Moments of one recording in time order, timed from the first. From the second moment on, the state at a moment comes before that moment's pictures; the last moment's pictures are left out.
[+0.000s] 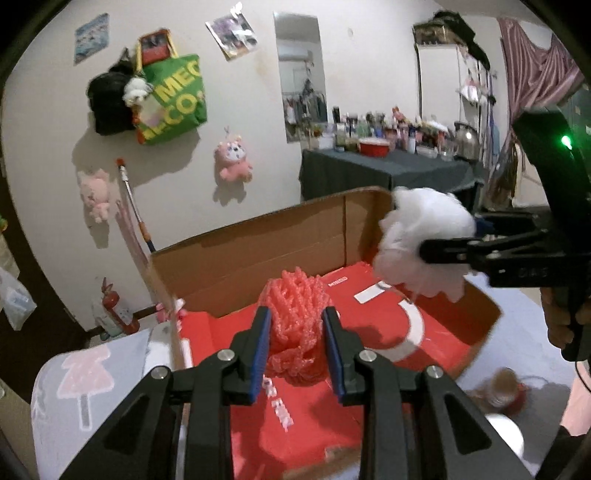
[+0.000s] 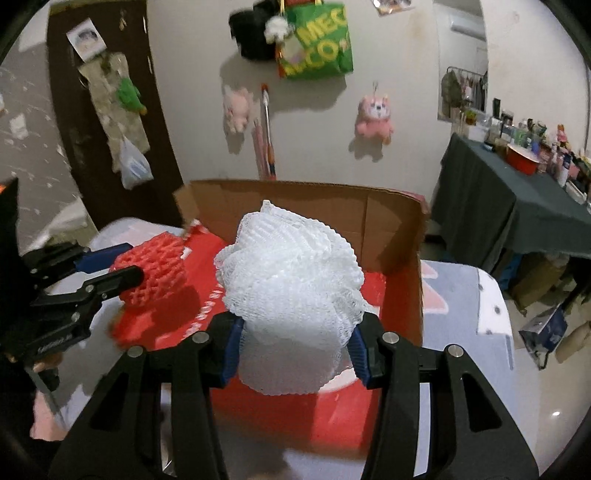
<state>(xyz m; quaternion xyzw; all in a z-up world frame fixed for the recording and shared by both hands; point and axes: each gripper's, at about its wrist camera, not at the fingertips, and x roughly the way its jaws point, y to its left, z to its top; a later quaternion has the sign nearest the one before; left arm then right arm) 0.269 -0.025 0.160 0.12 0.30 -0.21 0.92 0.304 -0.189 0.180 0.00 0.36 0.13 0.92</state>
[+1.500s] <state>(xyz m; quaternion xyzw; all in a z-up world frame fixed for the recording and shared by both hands) 0.371 -0.039 0.085 0.14 0.39 -0.17 0.89 0.422 -0.189 0.090 0.00 0.48 0.09 0.87</state>
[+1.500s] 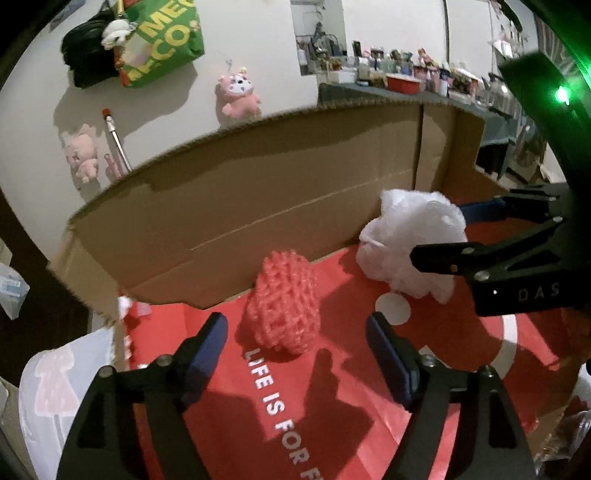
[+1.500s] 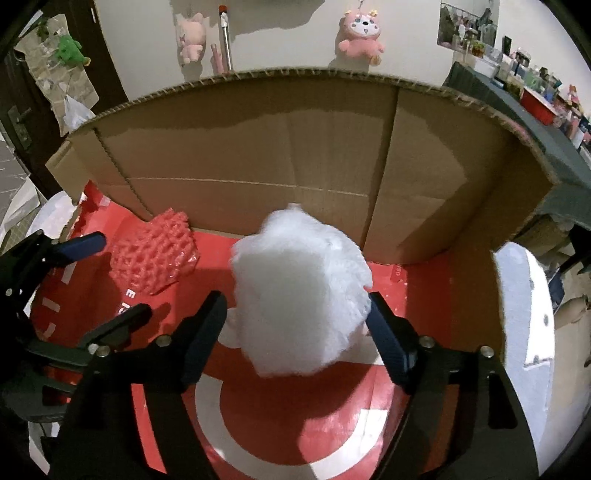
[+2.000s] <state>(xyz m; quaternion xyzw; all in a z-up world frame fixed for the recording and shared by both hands) 0.258 0.006 0.192 0.04 0.27 -0.15 0.95 0.301 -0.180 0.206 -0.01 0.38 0.09 0.92</state>
